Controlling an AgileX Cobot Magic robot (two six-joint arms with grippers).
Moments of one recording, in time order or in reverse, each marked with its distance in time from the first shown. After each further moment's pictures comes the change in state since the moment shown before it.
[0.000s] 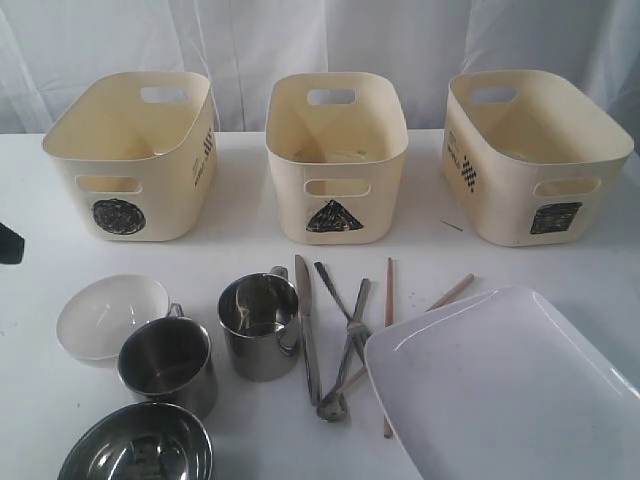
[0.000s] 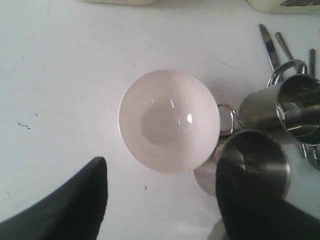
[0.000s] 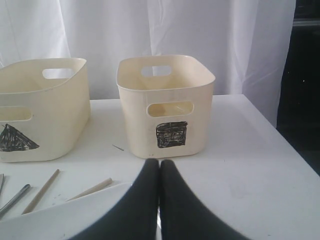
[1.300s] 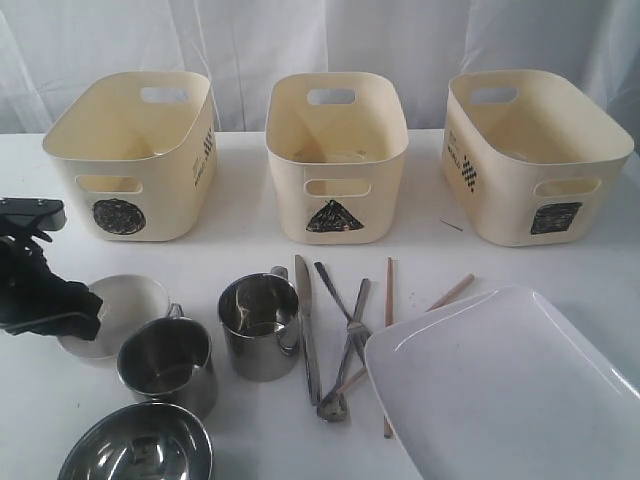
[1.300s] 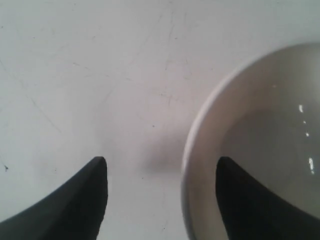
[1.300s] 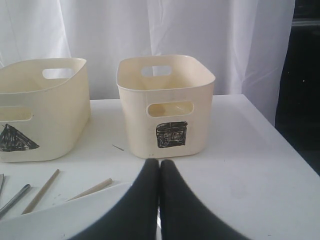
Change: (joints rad) left arm -0.141 0.568 -0.002 0.065 -0.379 0.126; right arm 0.000 0.000 0.000 0.000 0.000 0.000
